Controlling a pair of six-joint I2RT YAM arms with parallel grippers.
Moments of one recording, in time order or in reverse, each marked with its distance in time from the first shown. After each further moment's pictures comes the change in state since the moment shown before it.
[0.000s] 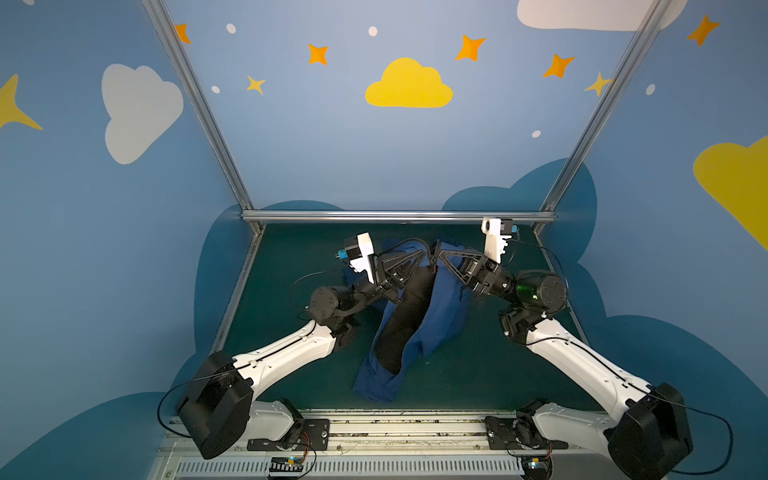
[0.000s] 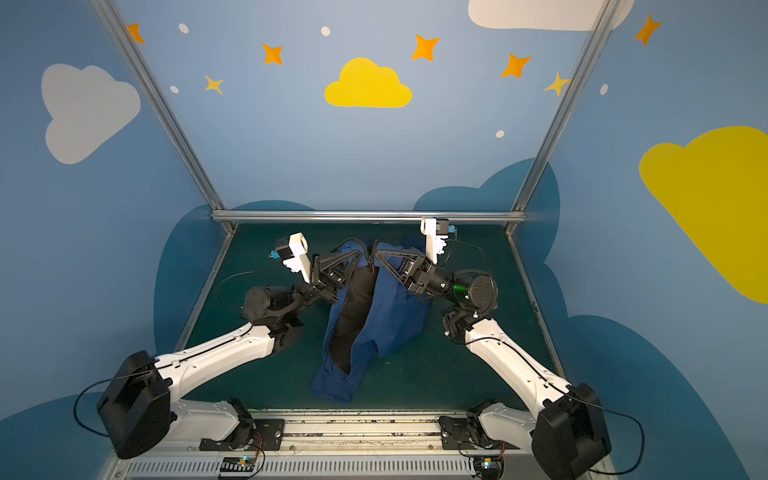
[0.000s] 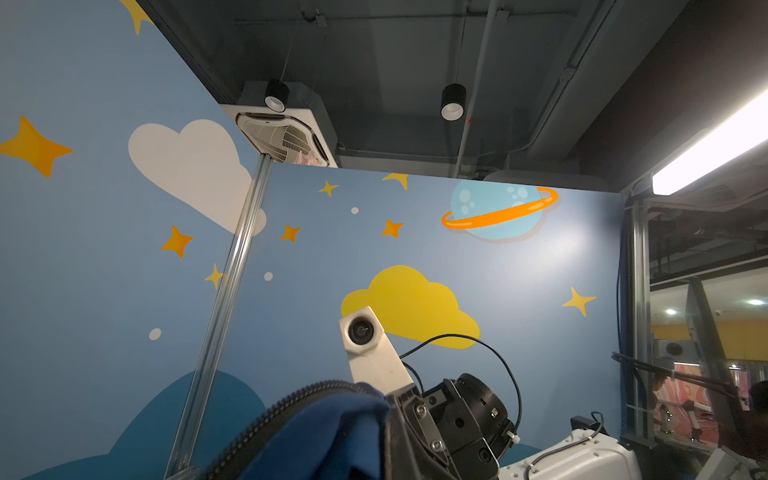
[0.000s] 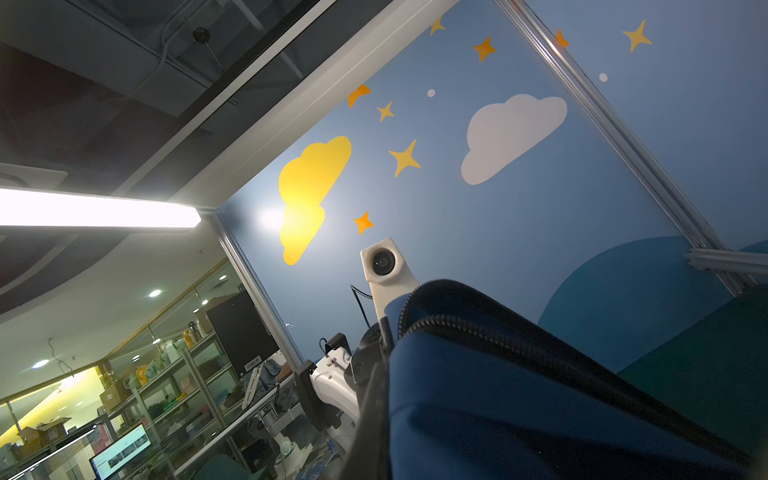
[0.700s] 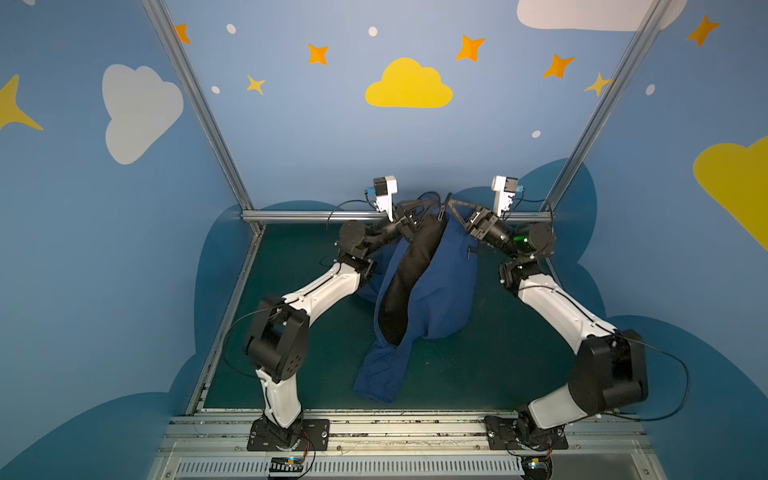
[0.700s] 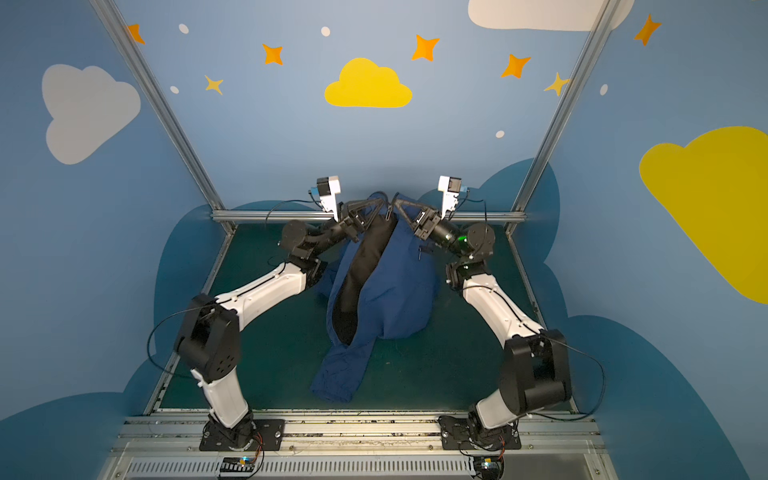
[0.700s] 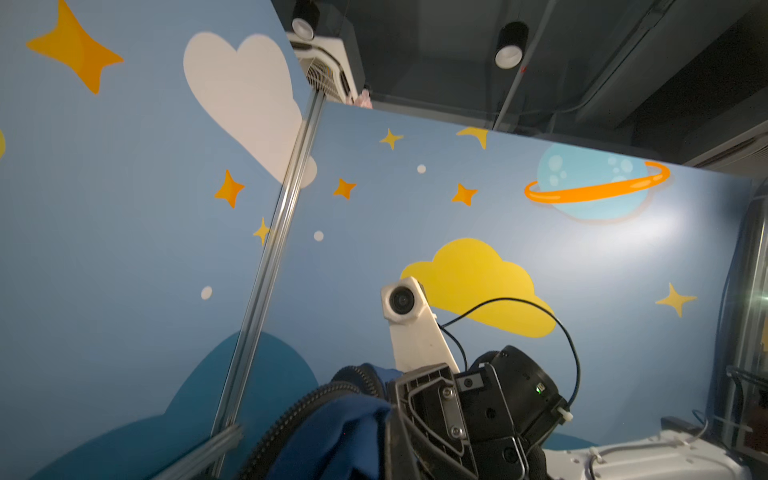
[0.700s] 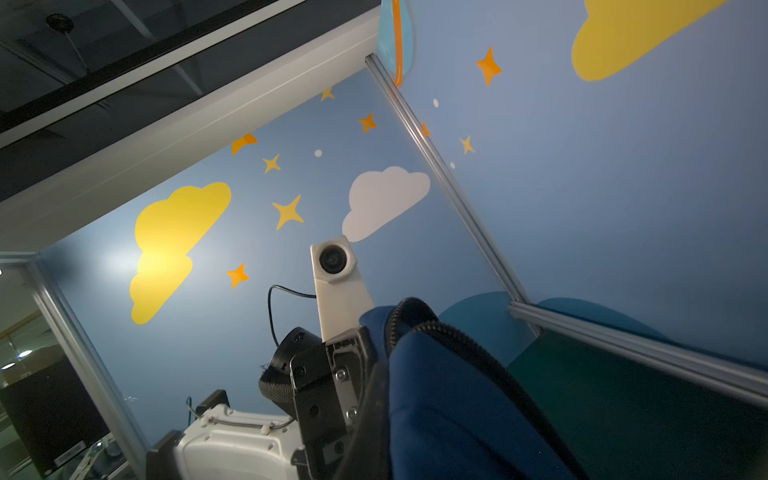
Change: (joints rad) left arm 0.225 0.585 0.764 -0.193 0.246 -0.196; right arm -0.270 0.416 0.465 -0.137 -0.035 -0.181
